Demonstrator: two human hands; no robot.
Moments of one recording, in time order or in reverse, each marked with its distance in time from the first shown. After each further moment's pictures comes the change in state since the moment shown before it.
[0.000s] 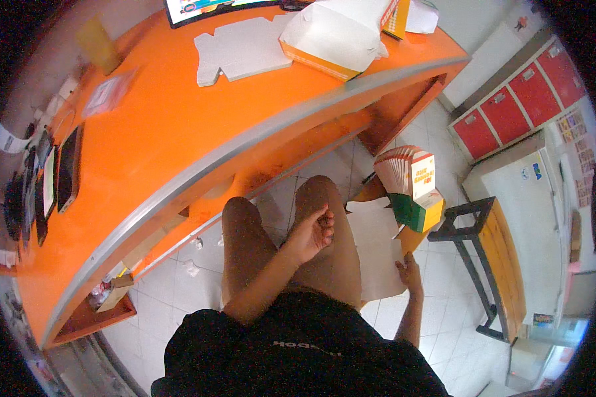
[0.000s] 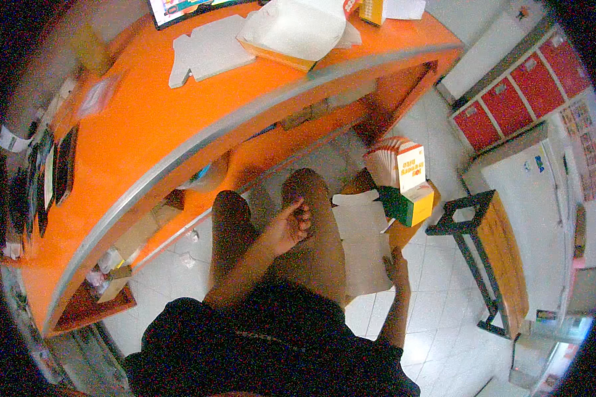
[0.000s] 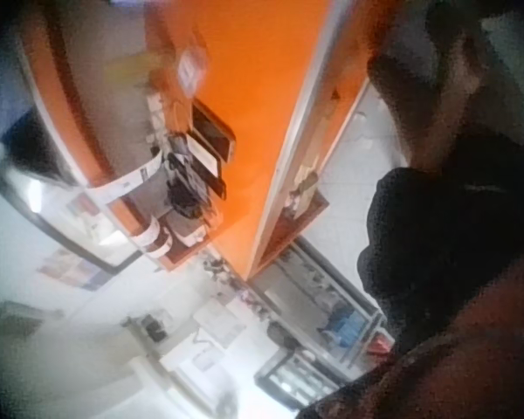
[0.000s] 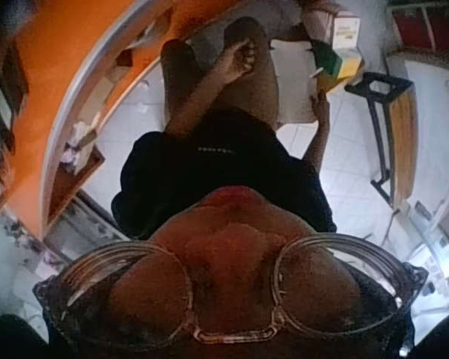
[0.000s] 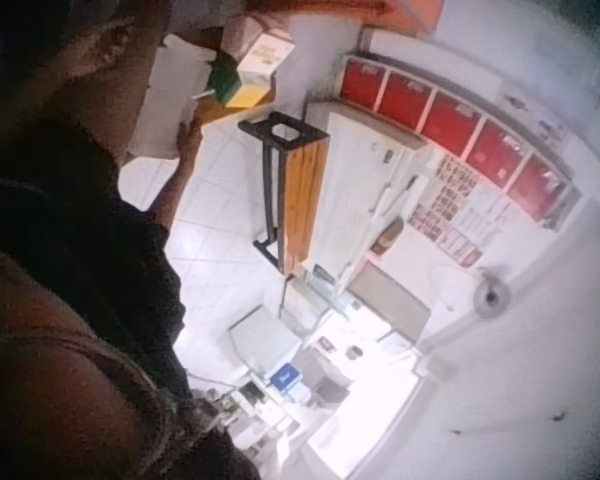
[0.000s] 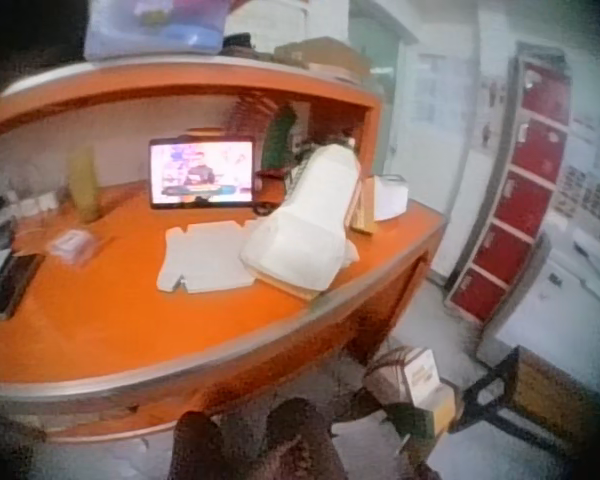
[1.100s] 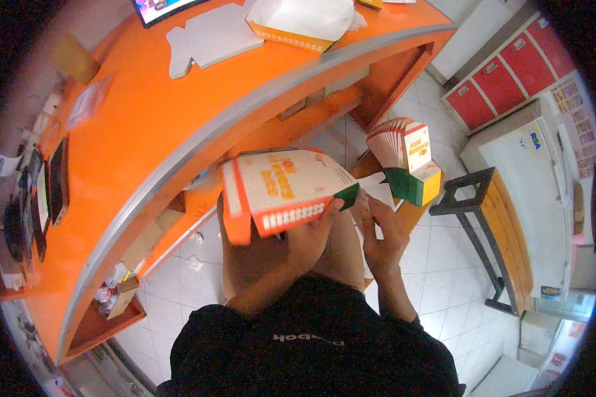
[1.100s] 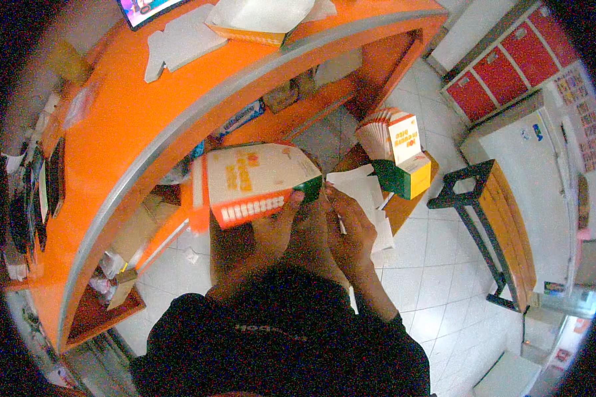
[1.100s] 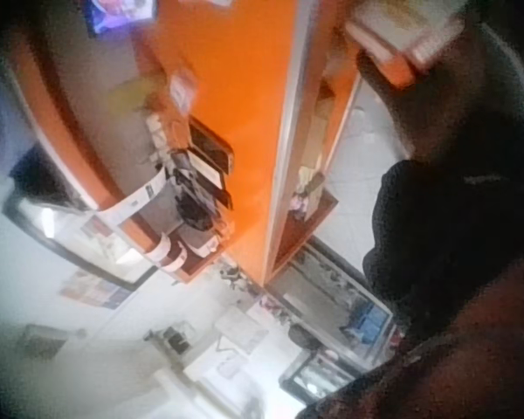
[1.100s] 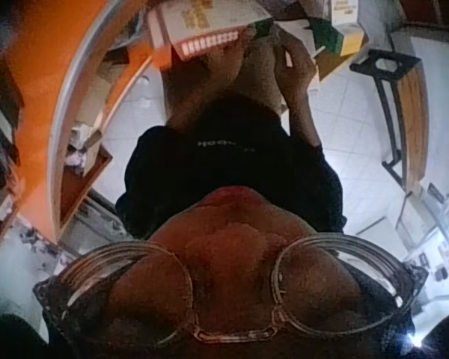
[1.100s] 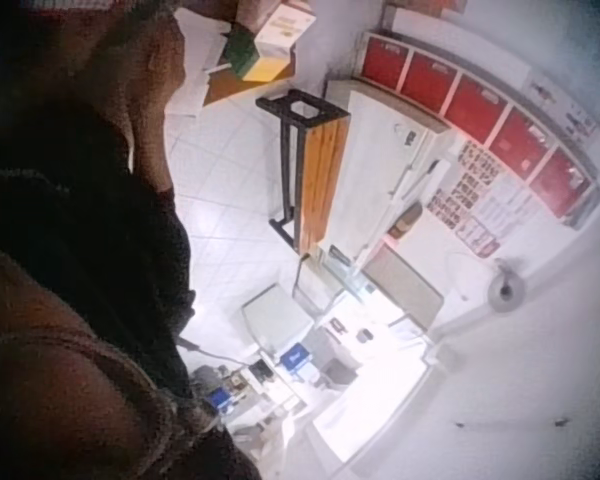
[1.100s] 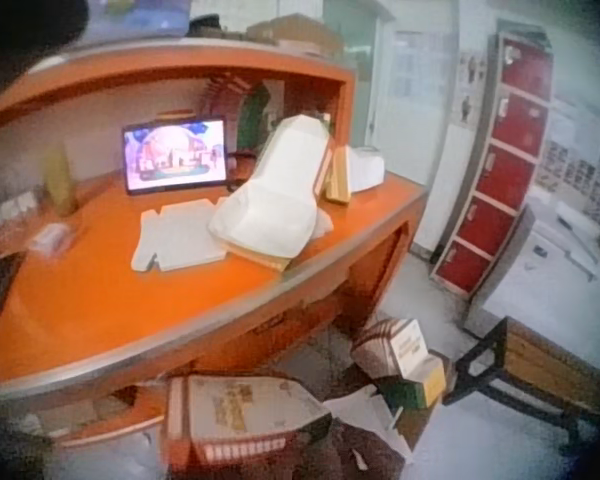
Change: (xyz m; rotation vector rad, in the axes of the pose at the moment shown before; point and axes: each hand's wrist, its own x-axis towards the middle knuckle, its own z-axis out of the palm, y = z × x) left_hand -0.054 -0.032 0.088 0.972 0.244 1.110; right_hand 0.001 -0.298 -0.049 0.289 0.430 -0.541
